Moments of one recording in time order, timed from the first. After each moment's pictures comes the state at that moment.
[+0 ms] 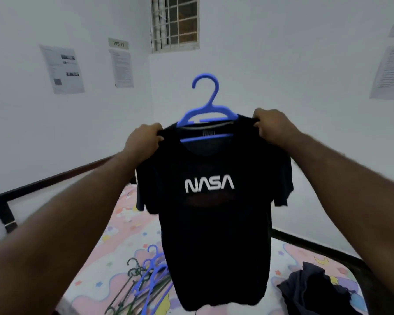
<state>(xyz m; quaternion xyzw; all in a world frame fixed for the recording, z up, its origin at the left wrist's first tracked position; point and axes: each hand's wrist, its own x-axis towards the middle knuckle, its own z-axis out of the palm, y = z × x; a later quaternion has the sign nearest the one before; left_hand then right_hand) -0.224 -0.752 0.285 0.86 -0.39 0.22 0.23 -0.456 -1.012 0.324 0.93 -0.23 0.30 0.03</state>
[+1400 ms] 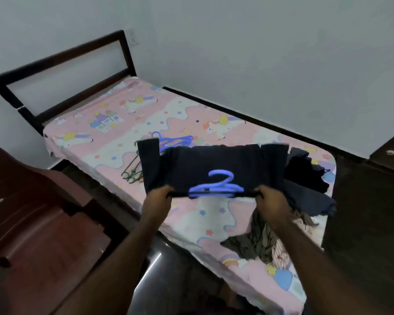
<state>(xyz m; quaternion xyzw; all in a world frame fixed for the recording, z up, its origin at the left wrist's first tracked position) -0.483 -0.631 -0.120 0.91 -0.28 -0.05 0.30 -0.689 -0.898 -0.128 0.89 -0.39 0.11 -0.21</state>
